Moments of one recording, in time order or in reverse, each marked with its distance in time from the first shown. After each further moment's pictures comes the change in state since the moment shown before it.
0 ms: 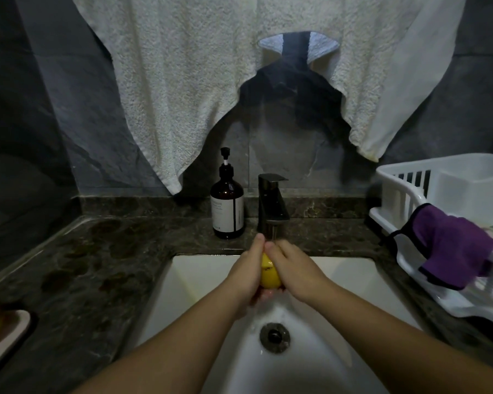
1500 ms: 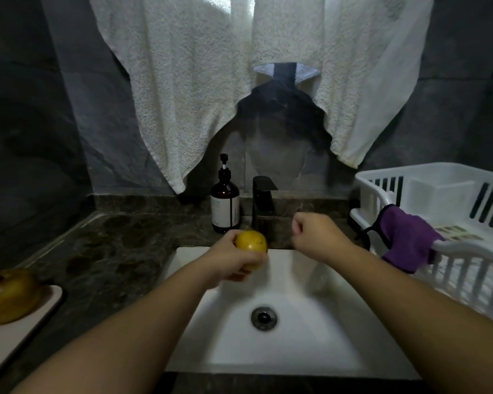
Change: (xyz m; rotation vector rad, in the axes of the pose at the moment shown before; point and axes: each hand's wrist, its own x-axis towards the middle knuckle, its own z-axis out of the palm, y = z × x) left_hand -0.031 0.025 -0.035 0.234 -0.063 0.075; right_hand -0.031 -0.040 -0.081 -0.570 0.145 -0.151
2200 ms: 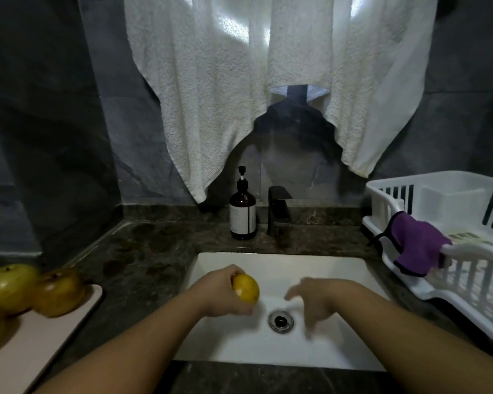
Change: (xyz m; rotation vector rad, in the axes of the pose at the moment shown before) left_hand -0.060 -0.036 -0.040 0.668 0.012 0.044; right_hand -0.050 -0.010 0.047 -0.456 -0.673 -0.101
